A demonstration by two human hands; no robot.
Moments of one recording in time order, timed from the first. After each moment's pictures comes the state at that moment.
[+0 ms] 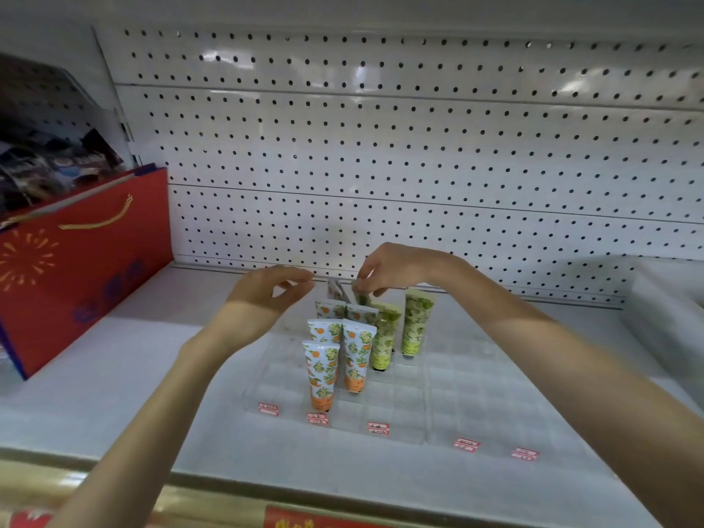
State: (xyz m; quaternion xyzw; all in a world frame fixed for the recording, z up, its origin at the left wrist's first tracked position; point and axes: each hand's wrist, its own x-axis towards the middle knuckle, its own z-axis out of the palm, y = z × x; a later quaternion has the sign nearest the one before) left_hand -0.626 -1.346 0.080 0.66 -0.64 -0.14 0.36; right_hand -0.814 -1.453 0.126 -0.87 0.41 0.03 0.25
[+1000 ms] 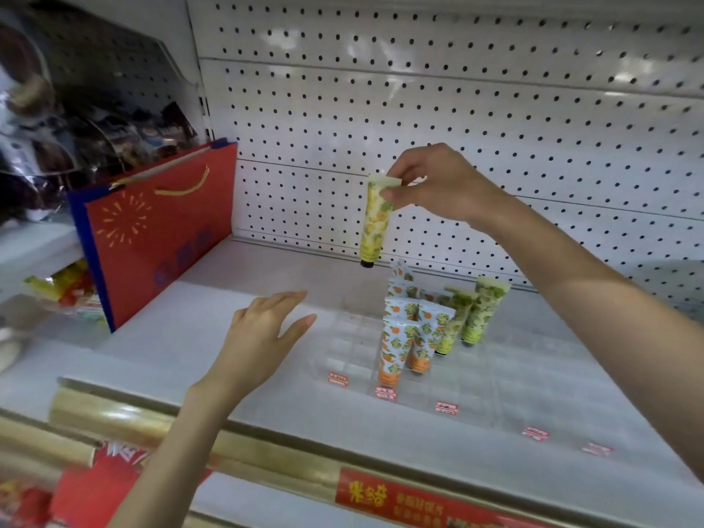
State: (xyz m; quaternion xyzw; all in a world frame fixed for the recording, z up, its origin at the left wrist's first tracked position) left_hand -0.575 -1.267 0.027 0.74 -0.62 -0.04 0.26; right_hand -0.761 -1.410 0.190 -0.85 0.36 -0.27 0.28
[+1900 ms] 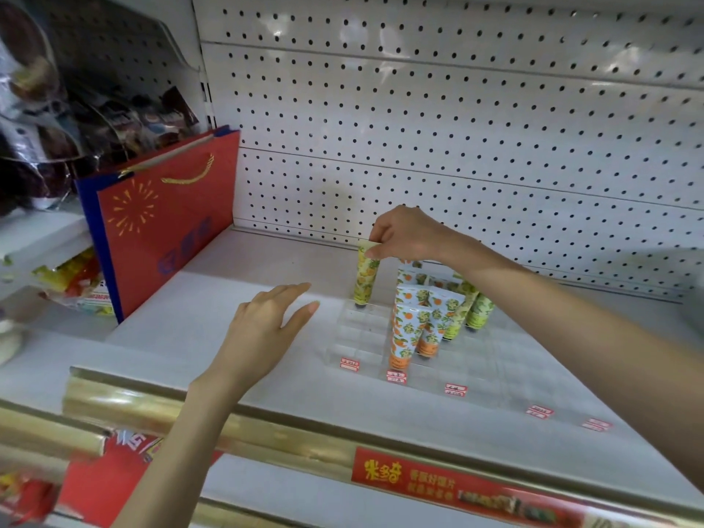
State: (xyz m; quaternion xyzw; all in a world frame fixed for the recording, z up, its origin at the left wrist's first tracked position) left_hand -0.571 -1.253 0.034 0.73 -0.61 -0.09 0.31; right_hand -0.731 -1.413 0.125 -0.87 0.42 -0.09 0.23
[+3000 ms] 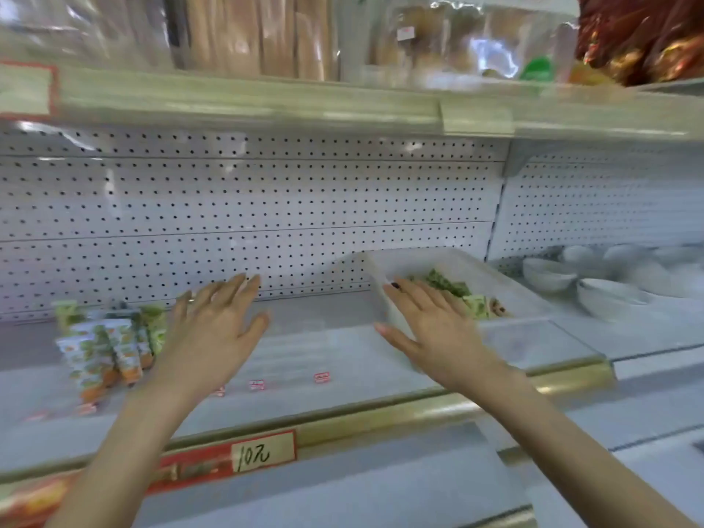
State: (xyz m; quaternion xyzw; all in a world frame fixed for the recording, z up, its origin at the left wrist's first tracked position) left_hand -0.911 -1.232 0.128 0.63 -0.74 0.07 0.21; right_hand -1.178 -1.223 0.125 -0.78 0.60 -0.14 -0.11
